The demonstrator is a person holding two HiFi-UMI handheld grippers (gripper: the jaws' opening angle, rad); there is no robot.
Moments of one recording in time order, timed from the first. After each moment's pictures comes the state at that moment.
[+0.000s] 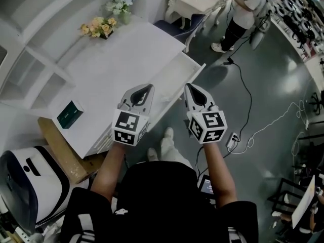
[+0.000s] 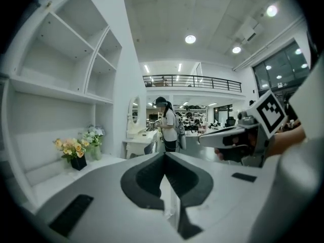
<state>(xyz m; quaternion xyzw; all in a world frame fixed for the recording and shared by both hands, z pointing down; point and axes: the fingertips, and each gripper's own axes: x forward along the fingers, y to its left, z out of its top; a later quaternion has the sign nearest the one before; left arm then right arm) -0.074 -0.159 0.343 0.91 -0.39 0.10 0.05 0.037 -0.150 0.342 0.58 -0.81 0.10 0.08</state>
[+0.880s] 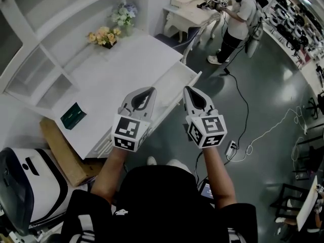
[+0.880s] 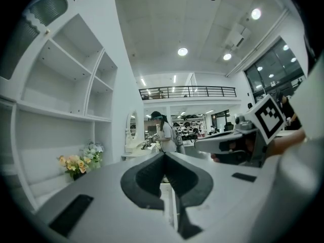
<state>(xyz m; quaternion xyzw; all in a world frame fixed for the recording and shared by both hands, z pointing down) -0.085 -0.099 0.287 0.92 -0.39 0.05 -0.01 0.015 -0.095 0.291 0.58 -0.81 0.04 0.04</state>
